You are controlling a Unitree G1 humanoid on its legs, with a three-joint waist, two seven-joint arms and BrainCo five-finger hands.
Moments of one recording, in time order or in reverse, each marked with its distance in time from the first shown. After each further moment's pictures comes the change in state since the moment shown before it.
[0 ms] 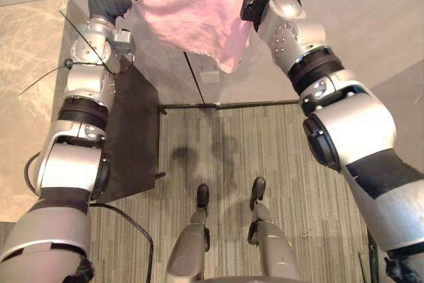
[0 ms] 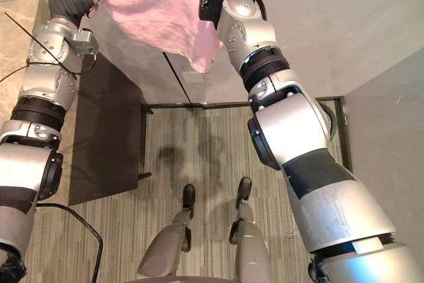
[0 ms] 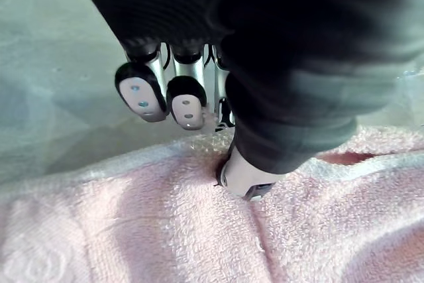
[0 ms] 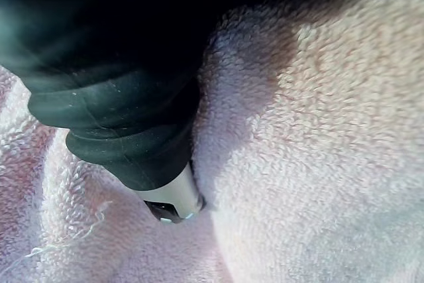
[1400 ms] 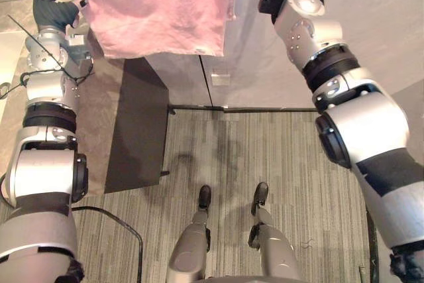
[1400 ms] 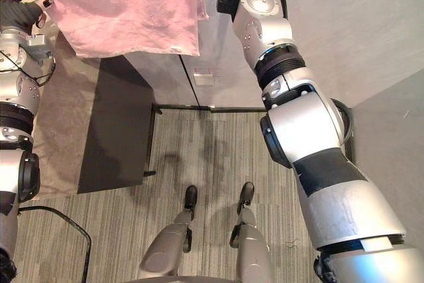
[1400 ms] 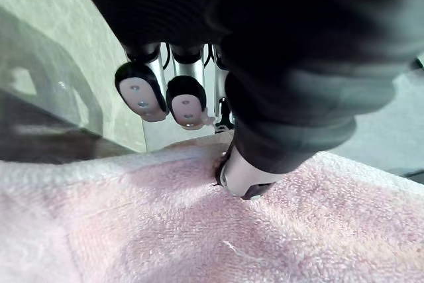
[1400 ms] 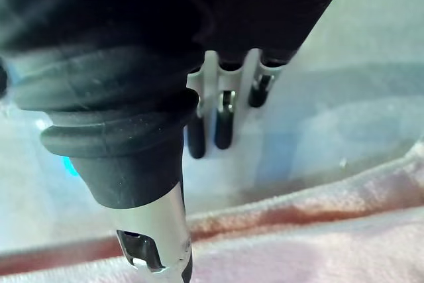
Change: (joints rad) left arm 0.035 0.124 0.111 0.114 0.029 0.017 0.051; right arm 0.017 -0.083 0.017 -0.002 0.042 -0.065 -0.045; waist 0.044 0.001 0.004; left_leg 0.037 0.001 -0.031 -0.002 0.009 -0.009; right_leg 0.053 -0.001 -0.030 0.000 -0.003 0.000
